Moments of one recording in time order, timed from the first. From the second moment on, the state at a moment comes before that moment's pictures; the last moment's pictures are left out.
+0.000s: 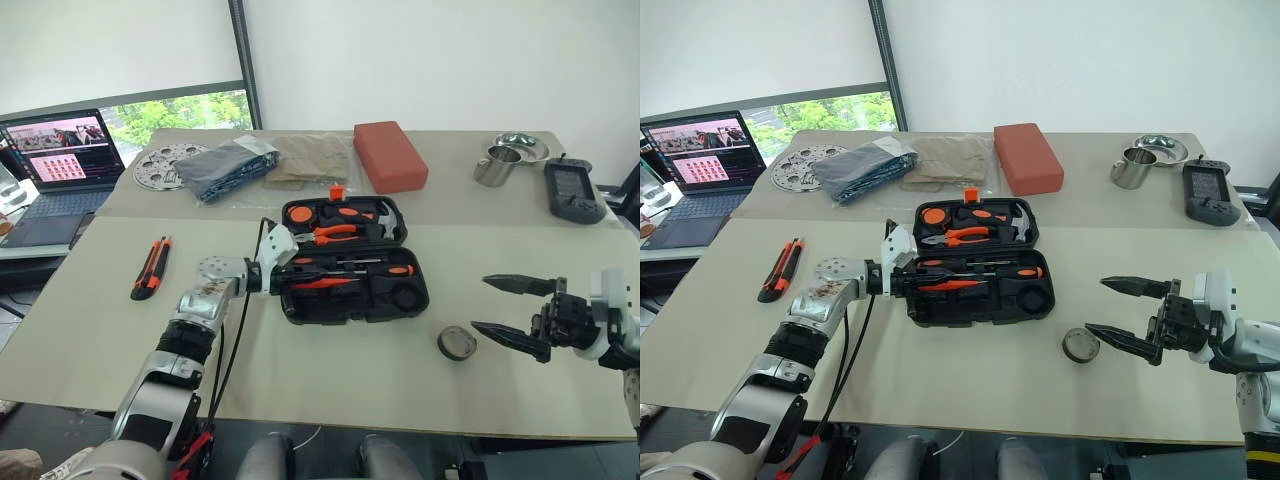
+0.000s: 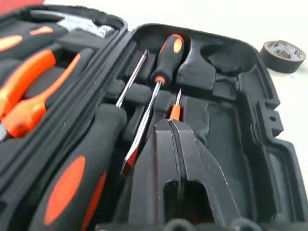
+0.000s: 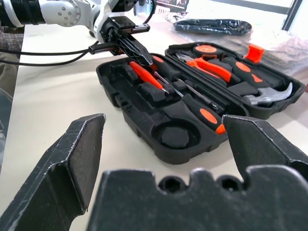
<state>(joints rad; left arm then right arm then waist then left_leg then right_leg) -0.66 0.34 -0.16 0.50 -0.19 0.17 -1.14 -0.02 -0.79 -0.38 0.05 0.61 0.06 1.39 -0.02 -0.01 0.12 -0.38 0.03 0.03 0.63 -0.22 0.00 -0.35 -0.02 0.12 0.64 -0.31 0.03</state>
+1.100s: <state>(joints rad) -0.76 0.28 -0.13 0.70 -0.11 -0.04 -1.03 -0.01 -0.79 -0.40 0.03 0.61 0.06 1.39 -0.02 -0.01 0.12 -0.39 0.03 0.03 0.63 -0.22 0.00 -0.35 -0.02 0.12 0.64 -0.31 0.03</state>
